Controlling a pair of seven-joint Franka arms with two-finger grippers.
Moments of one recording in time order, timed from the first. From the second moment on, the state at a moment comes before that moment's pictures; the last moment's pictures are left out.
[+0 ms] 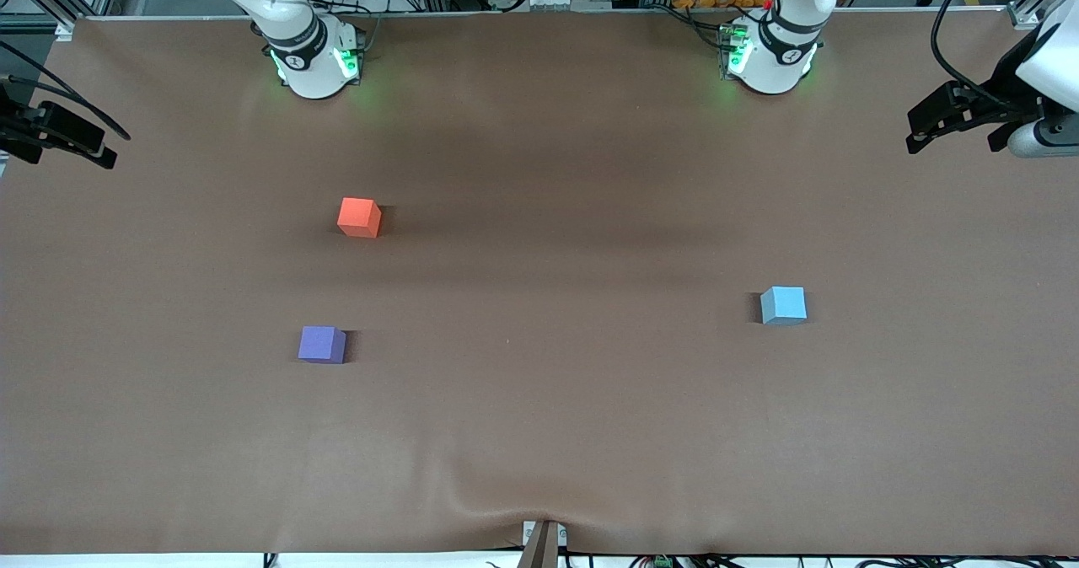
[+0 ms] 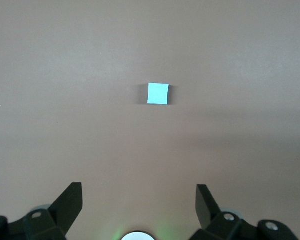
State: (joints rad) left arm 0.16 -0.05 -0.27 -1.51 0.00 1.45 -0.12; right arm -0.02 0.00 -0.02 -1.45 0.04 1.40 0.07
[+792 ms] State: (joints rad) left arm 0.16 -0.05 -0.27 -1.51 0.00 1.44 -0.12; right arm -0.02 0.00 -0.02 -1.45 0.04 1.39 0.07
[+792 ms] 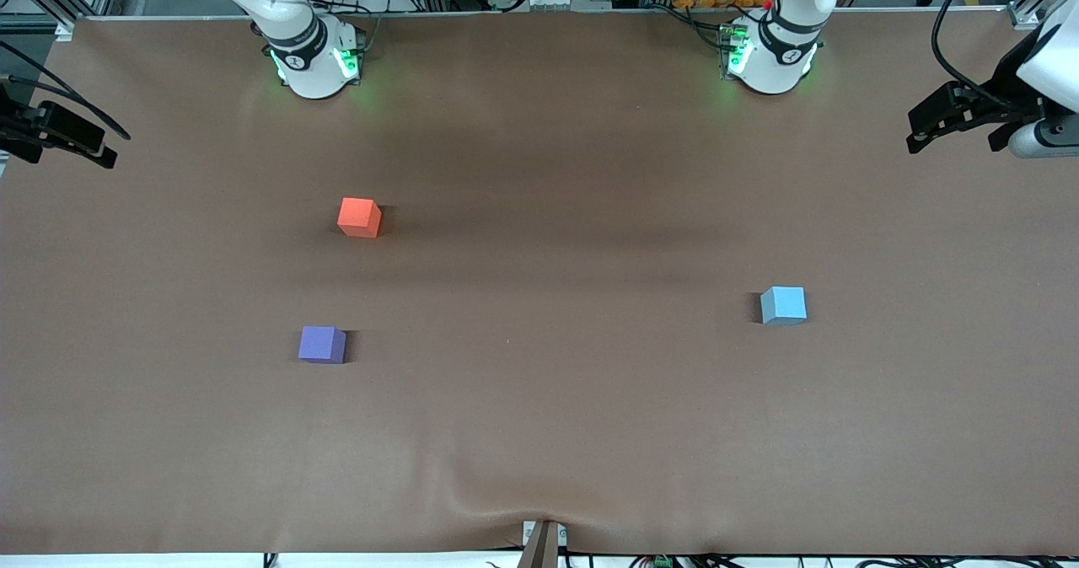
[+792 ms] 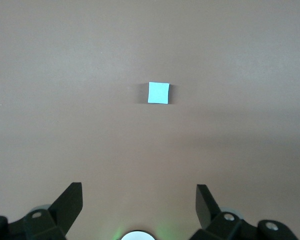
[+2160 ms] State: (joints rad) left arm 0.17 -0.05 -0.27 -1.51 0.00 1.40 -0.12; right arm -0.02 0.00 -0.03 -1.45 0.04 1.39 0.07
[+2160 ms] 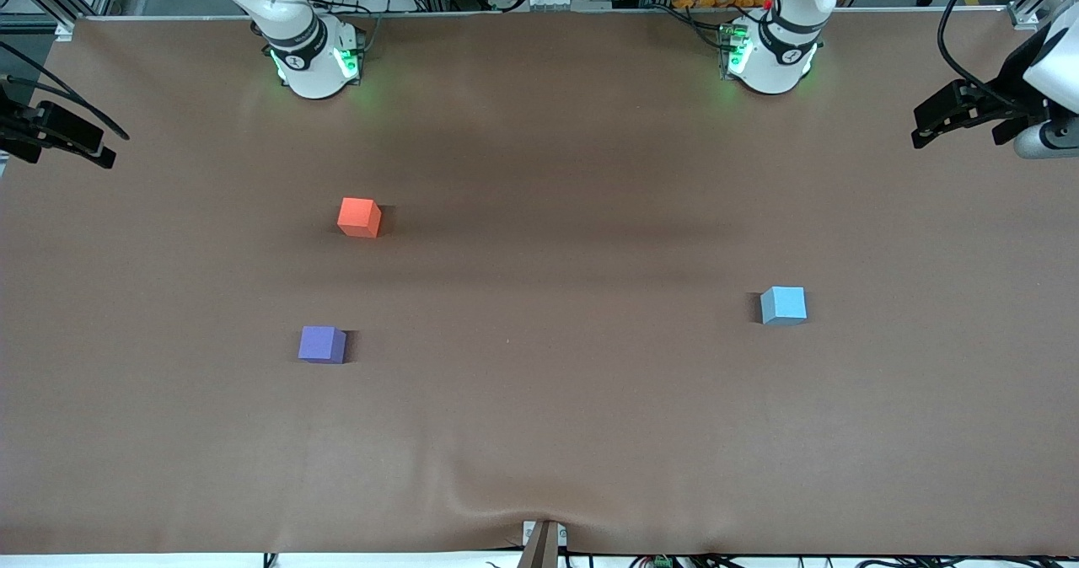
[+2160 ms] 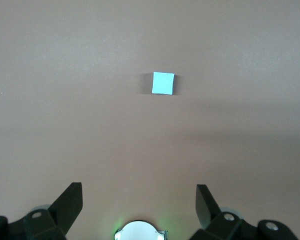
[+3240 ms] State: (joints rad) left arm 0.17 -0.03 -0.27 -1.51 0.00 1.41 -0.14; right arm -0.02 0.00 -0.03 -1.45 0.04 1.39 0.07
